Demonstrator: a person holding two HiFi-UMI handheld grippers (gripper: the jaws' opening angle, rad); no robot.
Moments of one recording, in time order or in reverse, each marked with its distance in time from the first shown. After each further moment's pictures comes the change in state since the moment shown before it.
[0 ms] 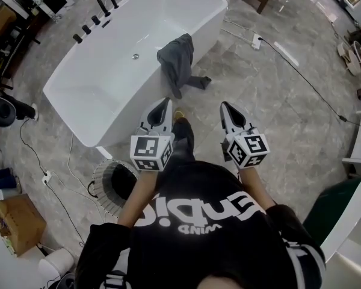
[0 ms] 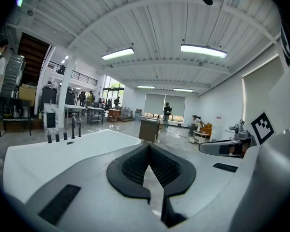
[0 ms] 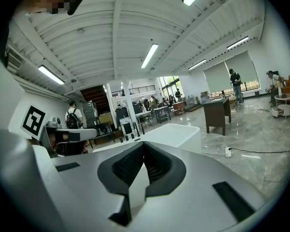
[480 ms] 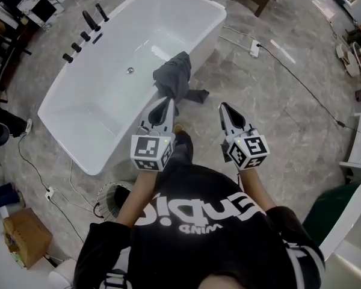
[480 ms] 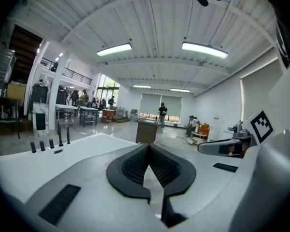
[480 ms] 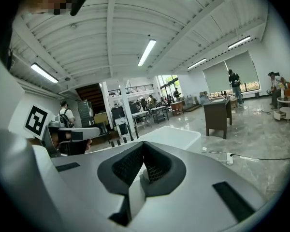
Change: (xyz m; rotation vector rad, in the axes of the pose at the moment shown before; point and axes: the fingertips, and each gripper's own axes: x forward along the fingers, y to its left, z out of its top) left arm 0.152 0.073 0.050 0.015 -0.003 -0.072; right arm 0.140 -0.068 0.056 -0.004 0.013 -0.030
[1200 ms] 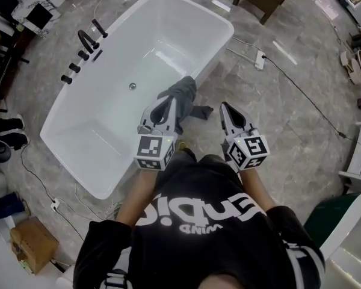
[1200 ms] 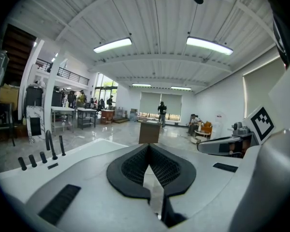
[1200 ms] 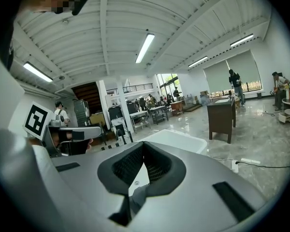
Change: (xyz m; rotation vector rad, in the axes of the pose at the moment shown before) left arm 0.145 0.105 0.056 0.029 0.015 -0.013; right arm 0.165 -0.055 0.068 -0.002 0.008 -0.006
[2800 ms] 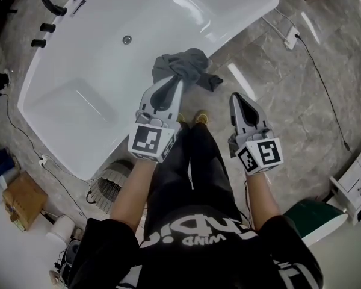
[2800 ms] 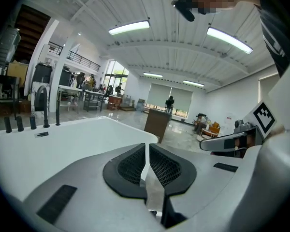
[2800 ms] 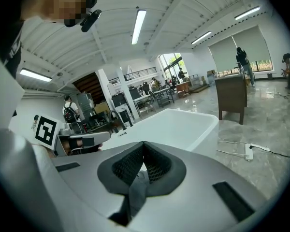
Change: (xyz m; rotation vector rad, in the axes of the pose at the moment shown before) left arm 0.158 0.071 -0.159 -0.148 0.084 0.054; right arm 0.153 -0.096 -0.121 0.059 0.180 0.125
